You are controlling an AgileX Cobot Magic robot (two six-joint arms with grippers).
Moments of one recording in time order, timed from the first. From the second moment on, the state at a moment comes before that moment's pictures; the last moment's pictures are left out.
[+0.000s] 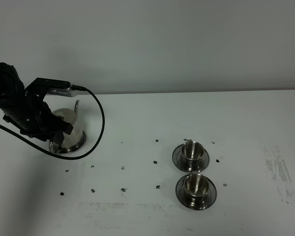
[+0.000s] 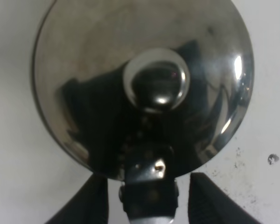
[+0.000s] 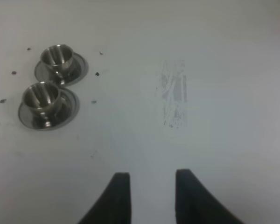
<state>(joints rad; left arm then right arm) -0.06 2.12 -1.59 -0.16 0.78 0.34 -0.01 -0.01 -0.52 0.16 1.11 -0.13</state>
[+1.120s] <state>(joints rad) -0.05 2.17 -1.71 -0.16 0.86 0.29 -0.01 -0.01 -0.52 0.16 1.11 -0.13</state>
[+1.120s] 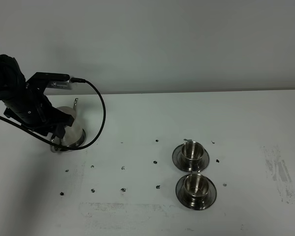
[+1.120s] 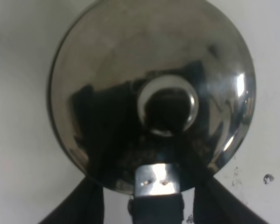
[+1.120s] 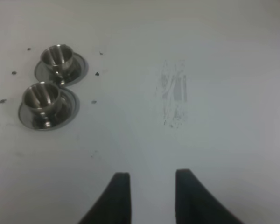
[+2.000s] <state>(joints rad) -0.05 2.16 -1.71 -0.13 0.85 0.35 -0.01 -0.01 -0.52 0.16 1.11 -0.13</state>
